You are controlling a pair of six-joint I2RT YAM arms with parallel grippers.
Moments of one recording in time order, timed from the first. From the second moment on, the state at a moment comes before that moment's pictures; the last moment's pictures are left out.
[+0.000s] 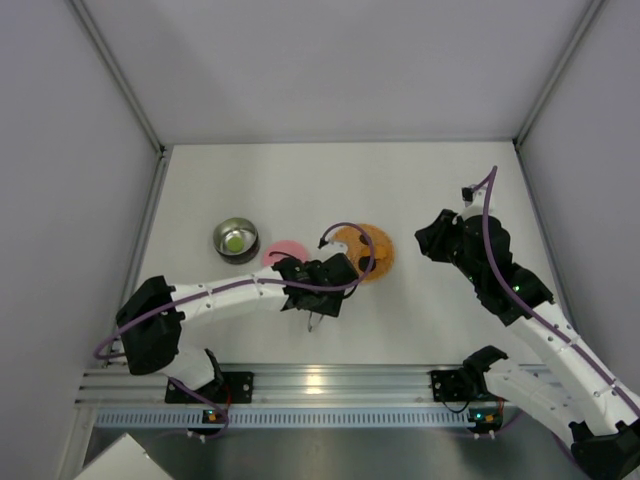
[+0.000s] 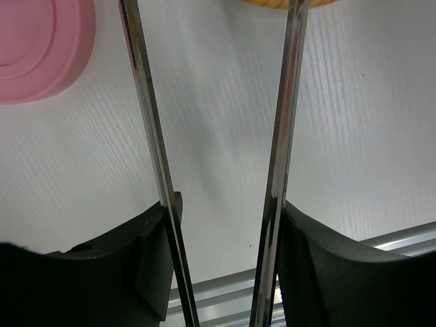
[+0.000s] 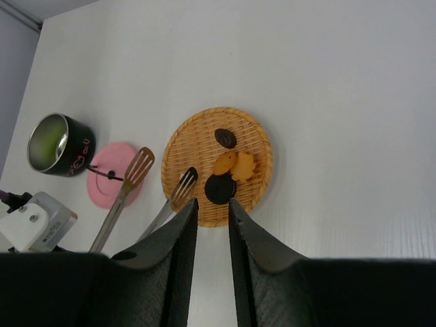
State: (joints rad) left arm -1.09 1.51 1.07 -0.71 -0.33 -0.72; right arm 0.50 0.78 0.82 -0.43 0.17 0.53
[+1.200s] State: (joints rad) left arm -1.11 1.56 1.04 -0.68 -0.28 -0.72; right arm 0.50 0.79 0.81 -0.42 0.17 0.53
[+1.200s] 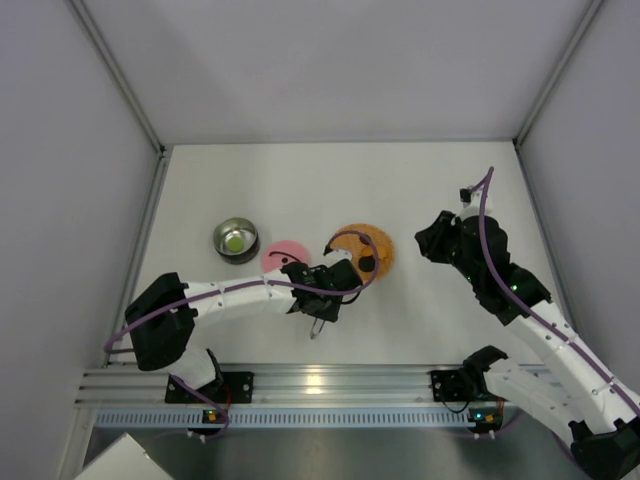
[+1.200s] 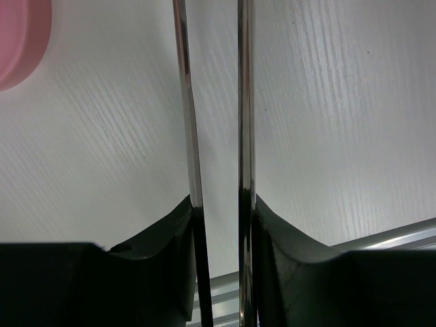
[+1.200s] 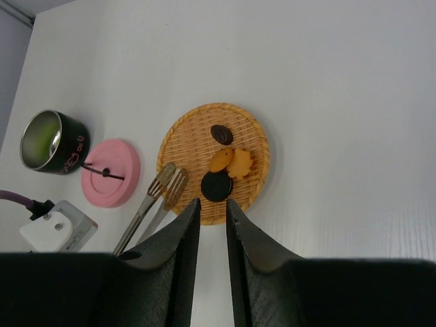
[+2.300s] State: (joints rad) left arm -0.87 1.24 1.05 -0.78 -0.47 -0.71; right arm 0.50 0.79 0.81 -0.42 0.17 0.53
